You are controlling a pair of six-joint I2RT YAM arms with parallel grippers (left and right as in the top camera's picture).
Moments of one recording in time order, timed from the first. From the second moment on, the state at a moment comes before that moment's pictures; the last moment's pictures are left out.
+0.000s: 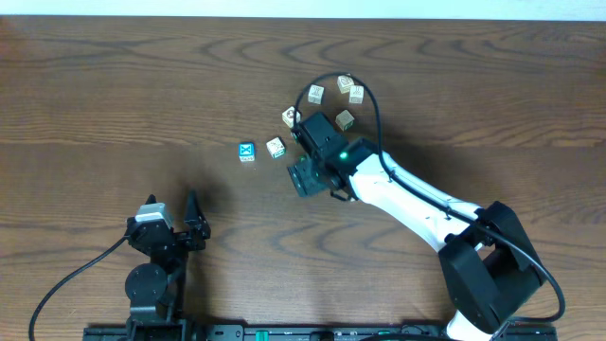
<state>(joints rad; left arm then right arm) 0.00 0.02 0.02 -0.11 -0.05 -0.18 0.70 1.85 1.30 -0.58 0.04 0.28</state>
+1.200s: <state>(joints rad) 0.00 0.02 0.02 -0.11 -0.05 -0.18 0.70 2.05 1.35 -0.52 0.16 0.75</state>
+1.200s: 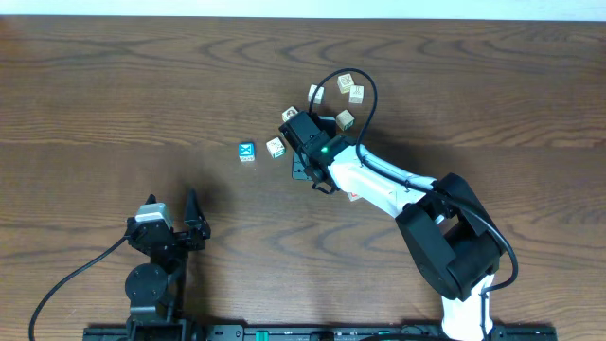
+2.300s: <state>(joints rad) 0.00 0.02 0.02 -0.11 -0.05 -0.18 0.70 1.80 1.32 -0.88 0.19 0.64</state>
